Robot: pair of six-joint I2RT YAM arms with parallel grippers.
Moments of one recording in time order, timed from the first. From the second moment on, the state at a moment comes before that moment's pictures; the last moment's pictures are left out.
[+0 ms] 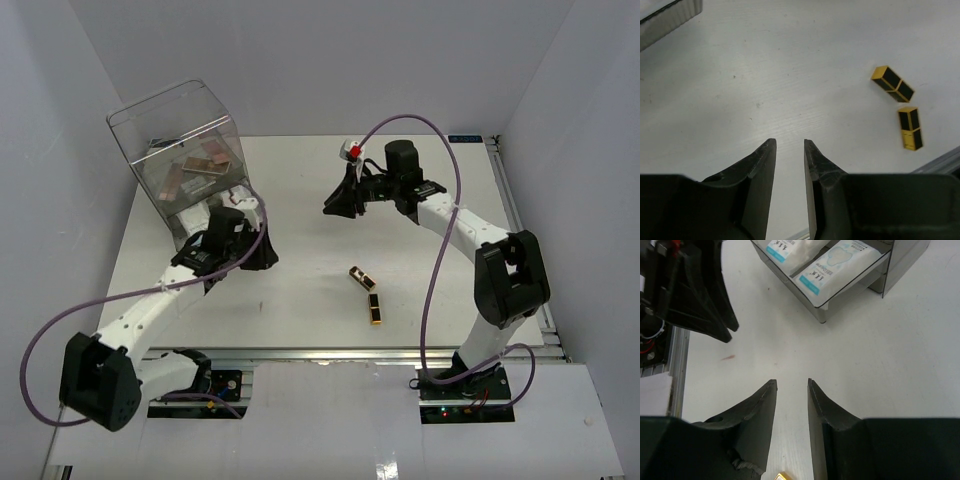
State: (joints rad) left arm -0.43 1.14 0.79 -0.37 0.13 -0.33; right arm 0.45 1.72 1.29 0.01 -1.00 -0.17
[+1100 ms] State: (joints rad) left arm -0.26 1.54 1.00 -0.41 -0.12 0.57; right arm 0.31 1.58 1.11 0.11 -1.15 -0.14
